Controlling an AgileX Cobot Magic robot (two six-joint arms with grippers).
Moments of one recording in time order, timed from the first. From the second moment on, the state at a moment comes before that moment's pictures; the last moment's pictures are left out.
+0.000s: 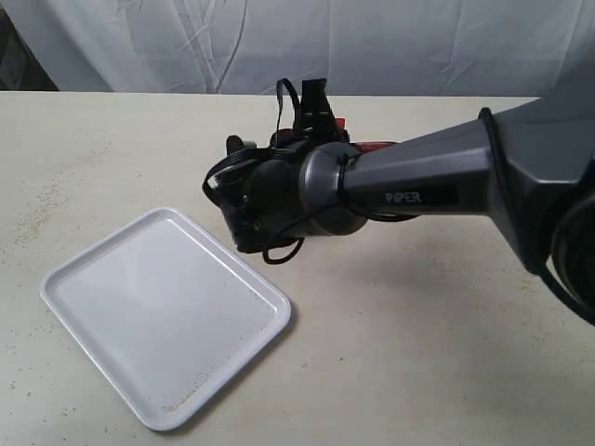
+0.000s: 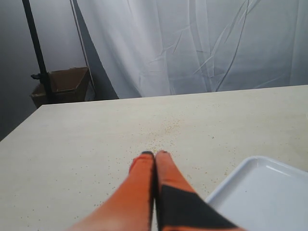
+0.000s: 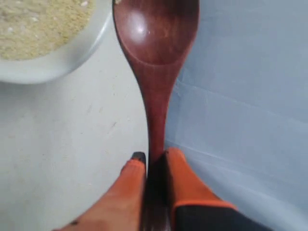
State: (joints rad) left arm 0.02 0.00 0.00 0.04 0.19 0.06; right arm 0.94 2.15 -1.40 -1.33 1.12 0.23
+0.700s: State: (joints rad) left arm 0.02 0.00 0.00 0.04 0.19 0.06; right arm 0.86 1.94 -1.40 0.06 0.54 -0.08
